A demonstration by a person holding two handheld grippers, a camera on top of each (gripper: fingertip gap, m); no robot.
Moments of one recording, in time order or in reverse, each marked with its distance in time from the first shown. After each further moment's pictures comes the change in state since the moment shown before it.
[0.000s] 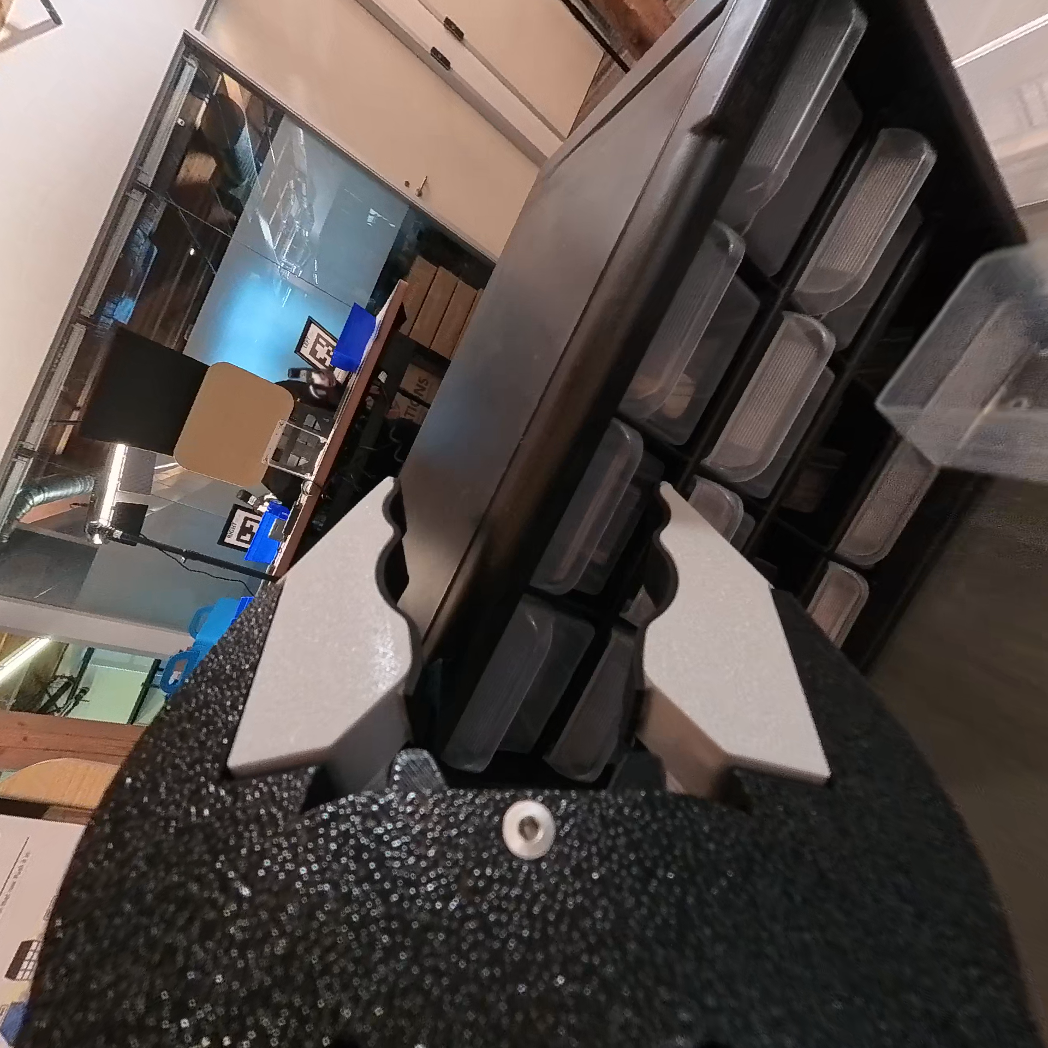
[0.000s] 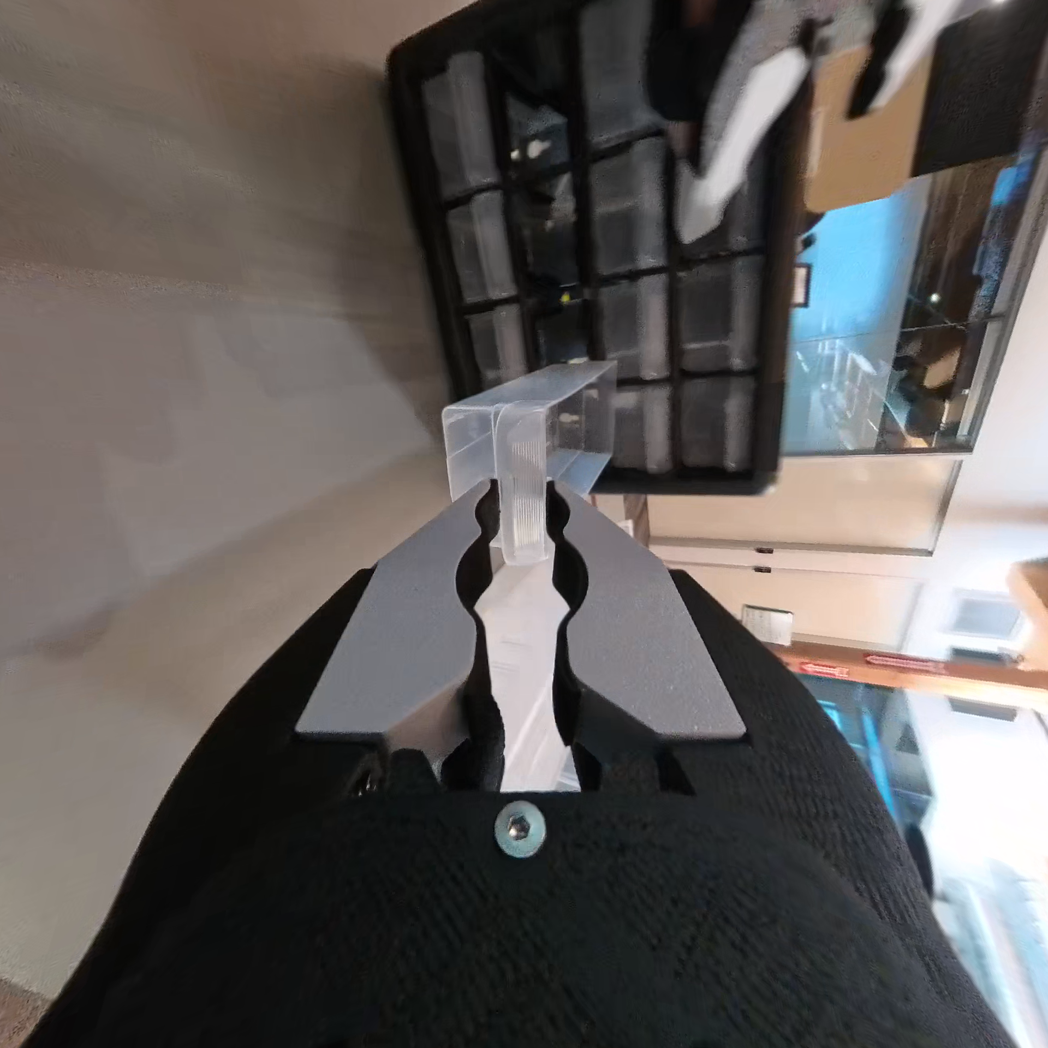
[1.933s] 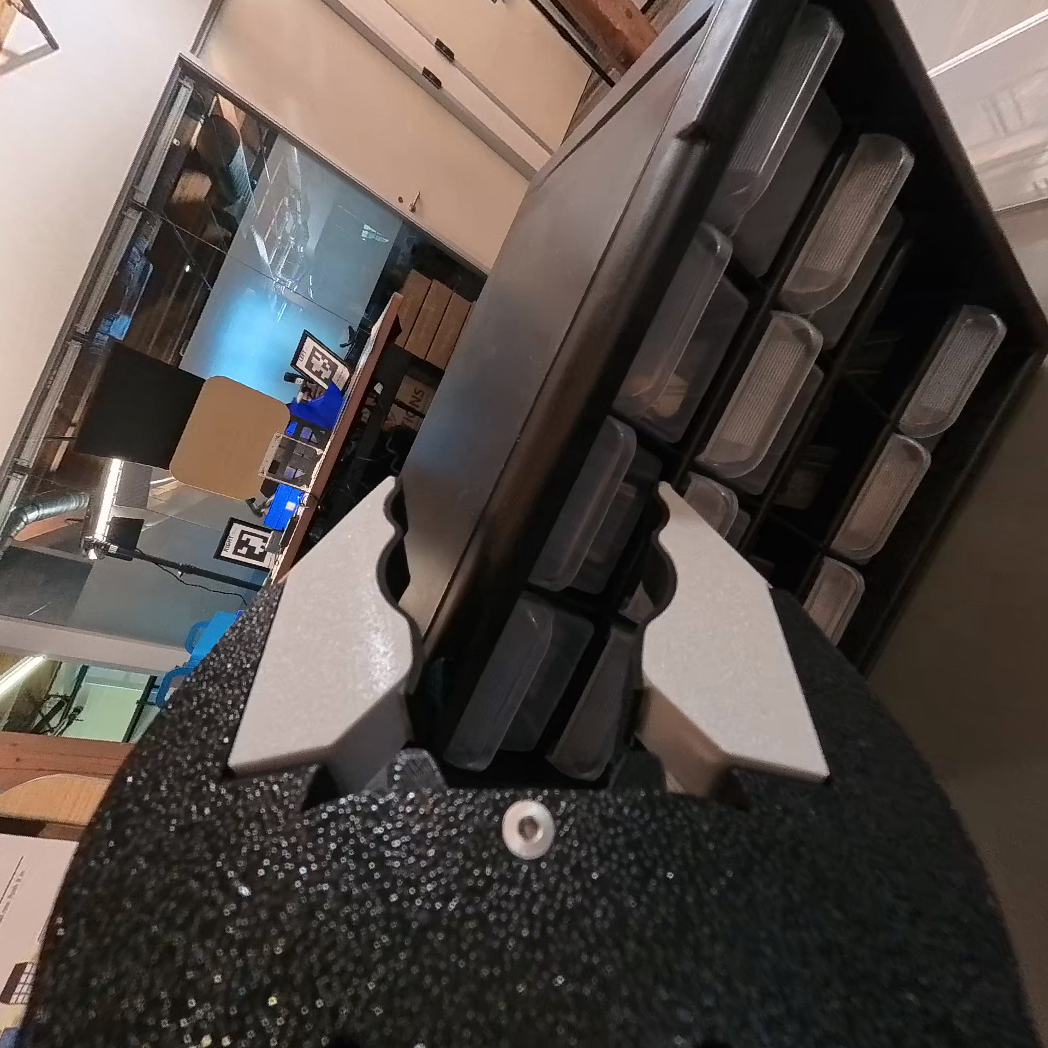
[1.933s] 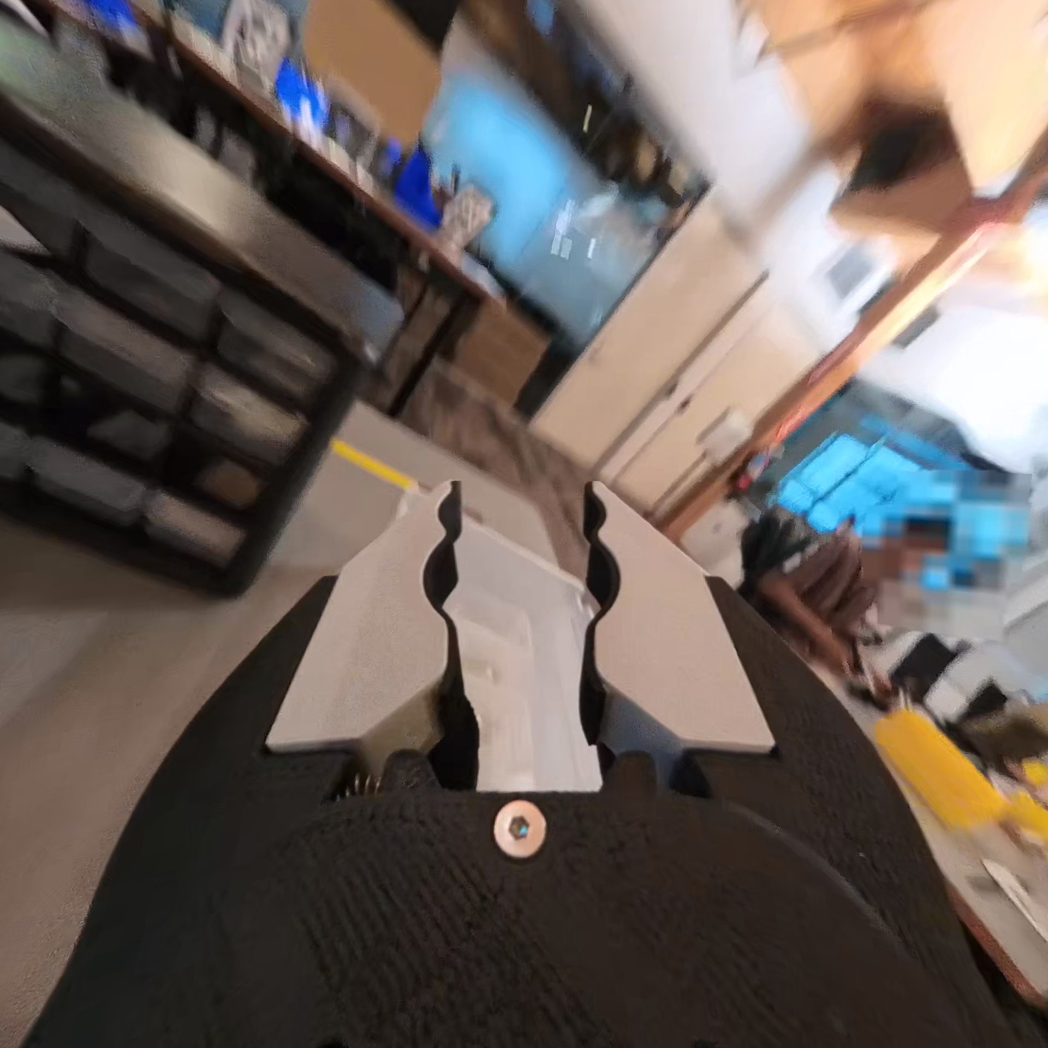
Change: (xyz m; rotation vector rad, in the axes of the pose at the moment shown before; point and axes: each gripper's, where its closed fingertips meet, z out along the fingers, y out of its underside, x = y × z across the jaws) left arm 0.000 0.000 -0.002 0.021 0.015 0.011; right arm 0.141 0.116 -0.032 0.047 0.504 0.725
